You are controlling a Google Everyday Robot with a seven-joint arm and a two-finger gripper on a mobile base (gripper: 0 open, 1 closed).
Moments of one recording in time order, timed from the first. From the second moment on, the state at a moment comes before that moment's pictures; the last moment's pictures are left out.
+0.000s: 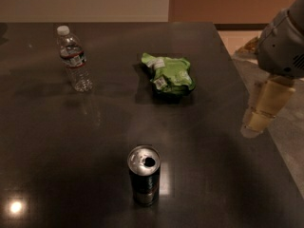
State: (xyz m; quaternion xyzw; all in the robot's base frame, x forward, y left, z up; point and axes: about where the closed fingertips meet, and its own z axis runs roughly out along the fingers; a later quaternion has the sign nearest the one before) arm 0.431 -0.173 0.961 -0.65 0.74 0.03 0.17
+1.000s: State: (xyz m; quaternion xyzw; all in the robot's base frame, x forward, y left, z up) arm 0.365 -0.051 0.898 -0.73 0.60 0.26 0.19
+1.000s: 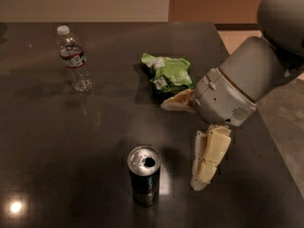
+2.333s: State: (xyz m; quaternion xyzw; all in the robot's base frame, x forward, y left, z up) arm 0.312 -0.002 0.904 -0.75 0.51 0.37 0.22
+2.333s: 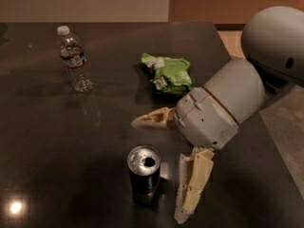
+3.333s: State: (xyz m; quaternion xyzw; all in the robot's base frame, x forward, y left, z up) arm 0.314 0.003 0.910 -0.74 0.51 0.35 0.25
